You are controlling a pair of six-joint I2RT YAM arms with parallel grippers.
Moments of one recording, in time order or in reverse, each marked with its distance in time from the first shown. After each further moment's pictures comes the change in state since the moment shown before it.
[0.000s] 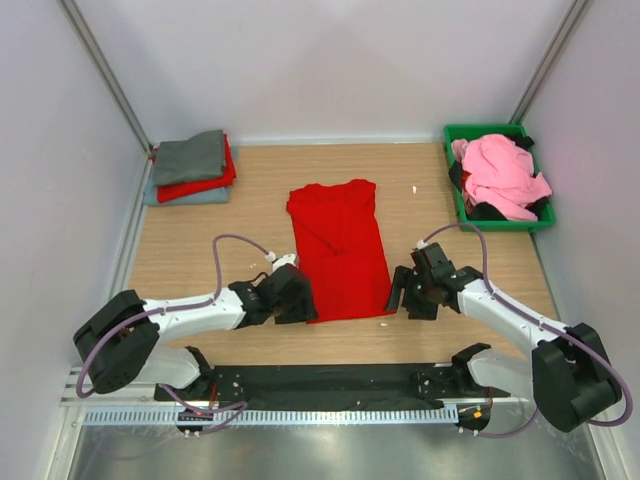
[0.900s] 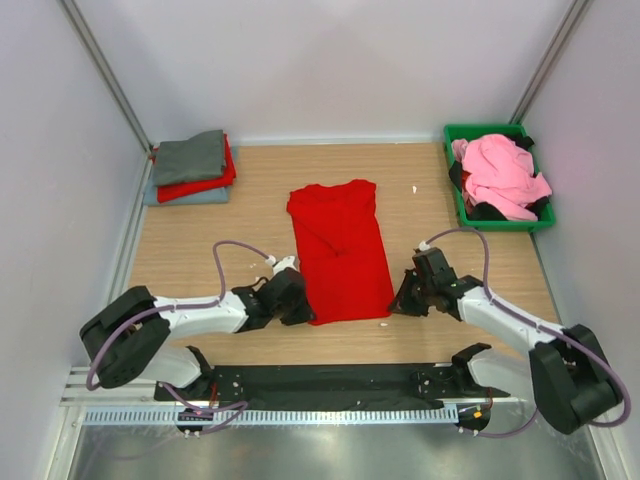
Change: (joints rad) left arm -0.003 0.043 -0.069 0.192 0.019 -0.080; right arm -0.002 0.021 -0.100 0.223 -0.045 0.083
